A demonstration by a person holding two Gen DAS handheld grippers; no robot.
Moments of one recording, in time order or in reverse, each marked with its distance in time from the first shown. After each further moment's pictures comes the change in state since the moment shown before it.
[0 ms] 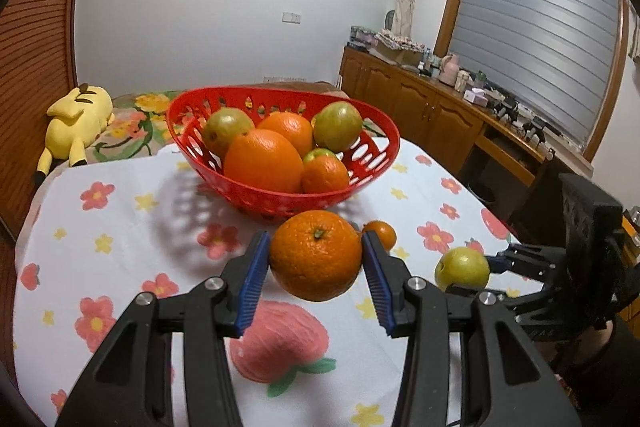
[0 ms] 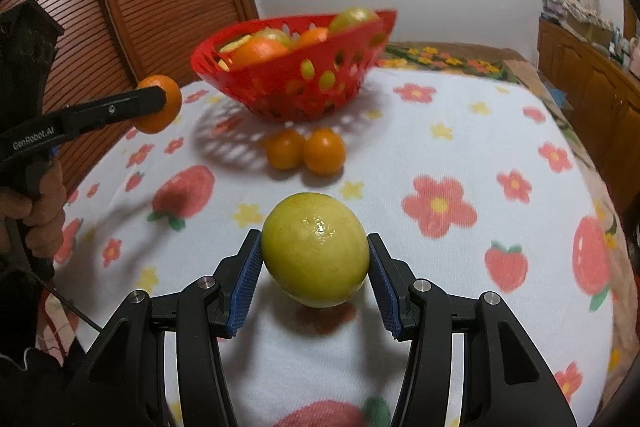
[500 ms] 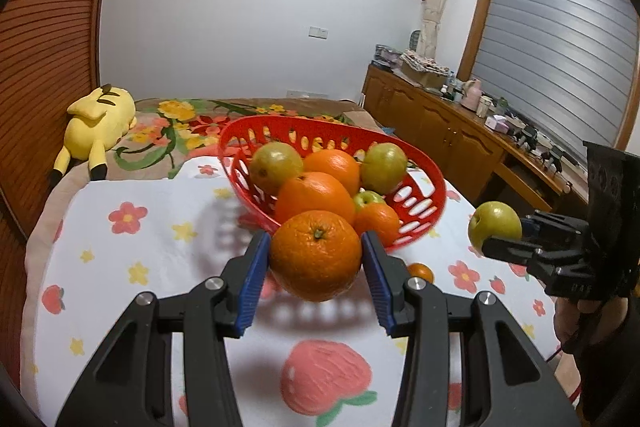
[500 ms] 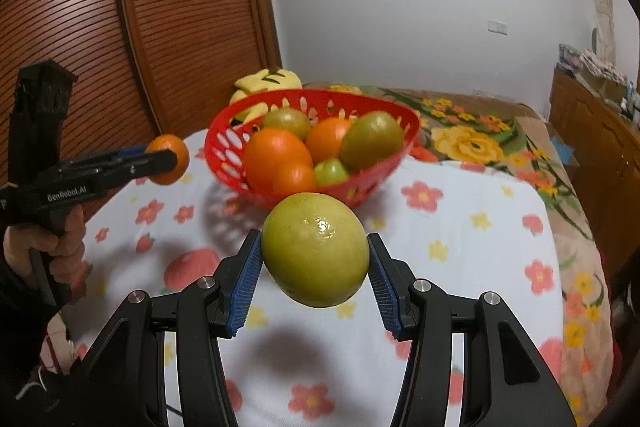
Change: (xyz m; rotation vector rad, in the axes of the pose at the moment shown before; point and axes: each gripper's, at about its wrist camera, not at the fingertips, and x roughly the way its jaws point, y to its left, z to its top) left arm 0.001 0.041 0.029 -0.069 -0.049 0.058; right arm -0.005 0.000 0.082 -0.095 -0.089 0.023
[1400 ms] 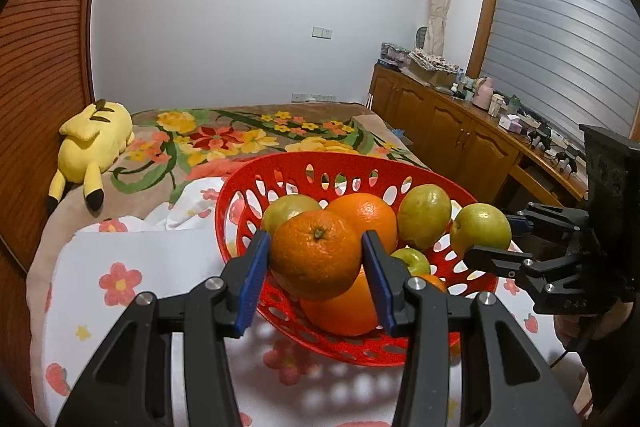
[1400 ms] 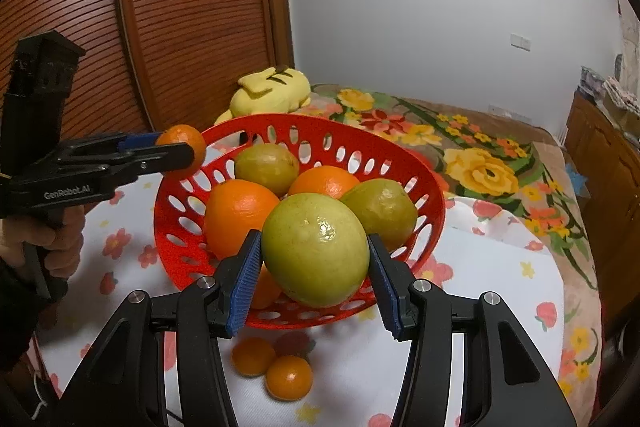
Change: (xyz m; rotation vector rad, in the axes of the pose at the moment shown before) left arm 0.063 0.019 0.052 0.035 0.006 0.023; right arm 0.069 -0.017 0.057 -0.086 0.028 0.021
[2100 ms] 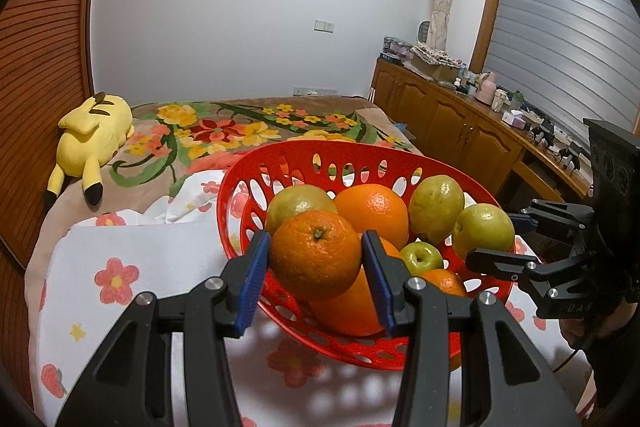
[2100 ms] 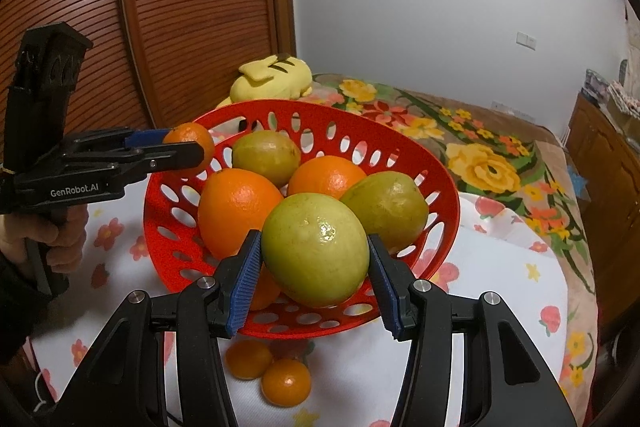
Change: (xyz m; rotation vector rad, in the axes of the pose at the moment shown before) left arm 0.012 0.007 -0.004 -0.003 0.020 0.003; right arm 0.011 0.001 0.000 -0.020 0.030 -0.004
